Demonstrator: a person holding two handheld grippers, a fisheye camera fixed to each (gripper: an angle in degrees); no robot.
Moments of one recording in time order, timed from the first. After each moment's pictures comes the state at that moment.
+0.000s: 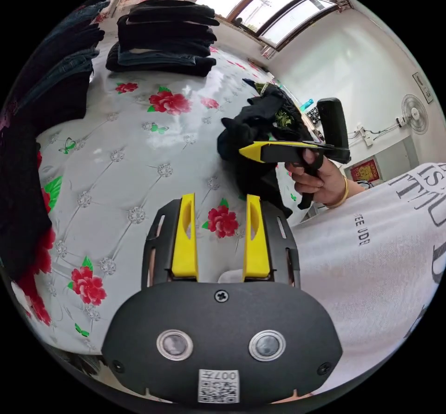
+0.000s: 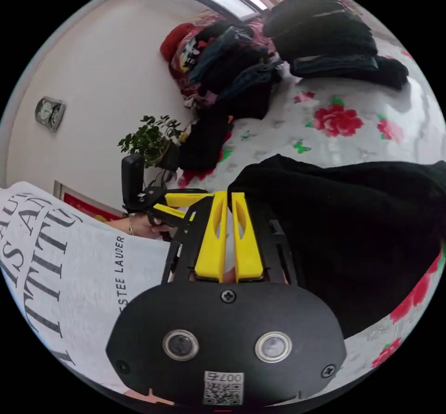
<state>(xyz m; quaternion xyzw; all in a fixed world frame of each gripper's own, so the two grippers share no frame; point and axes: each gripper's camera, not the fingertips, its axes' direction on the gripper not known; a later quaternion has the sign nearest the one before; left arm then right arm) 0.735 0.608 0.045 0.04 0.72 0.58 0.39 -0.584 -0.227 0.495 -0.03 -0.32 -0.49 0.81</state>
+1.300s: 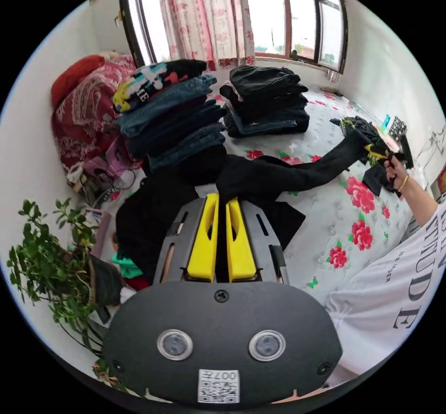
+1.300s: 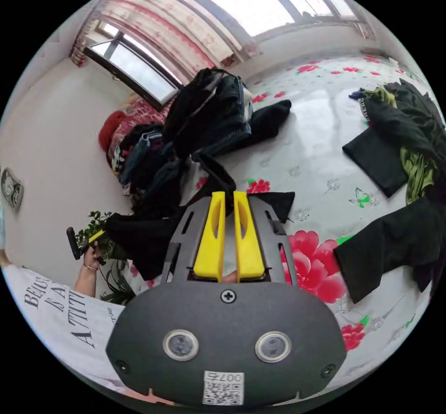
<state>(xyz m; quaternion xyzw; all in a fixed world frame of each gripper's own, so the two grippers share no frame) 0.627 0.445 0.089 0.26 0.61 0.45 0.60 -0.361 -0.331 0.234 0.20 -0.28 -0.25 0.90</state>
